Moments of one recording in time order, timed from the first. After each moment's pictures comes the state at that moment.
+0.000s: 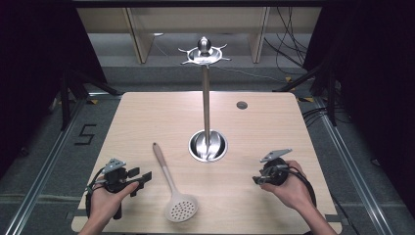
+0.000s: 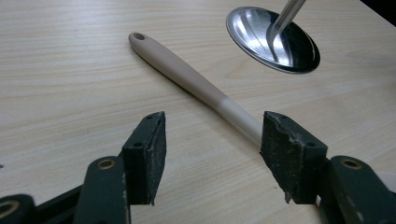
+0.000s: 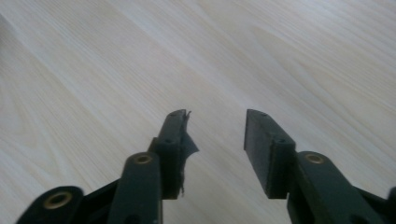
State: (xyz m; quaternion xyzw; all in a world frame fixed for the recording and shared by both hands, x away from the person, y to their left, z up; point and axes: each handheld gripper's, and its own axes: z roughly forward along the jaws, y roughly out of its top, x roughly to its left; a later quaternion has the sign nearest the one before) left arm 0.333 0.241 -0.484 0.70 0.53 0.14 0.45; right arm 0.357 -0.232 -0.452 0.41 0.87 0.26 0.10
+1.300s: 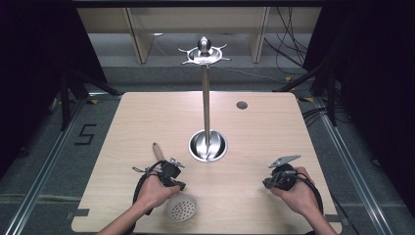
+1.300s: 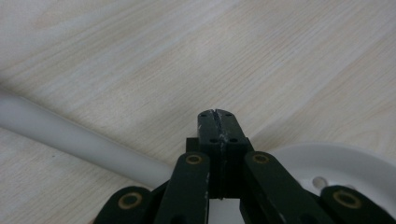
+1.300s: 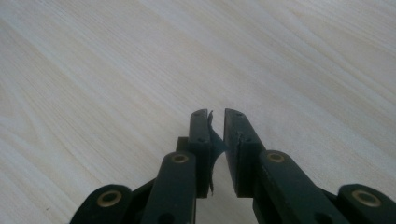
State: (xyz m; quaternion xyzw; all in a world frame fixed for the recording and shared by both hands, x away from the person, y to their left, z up) left arm 0.360 0.117 -0.483 0.87 0.42 0.02 0.24; right arm 0.348 -0.252 -0.467 0.45 0.86 0.24 0.08
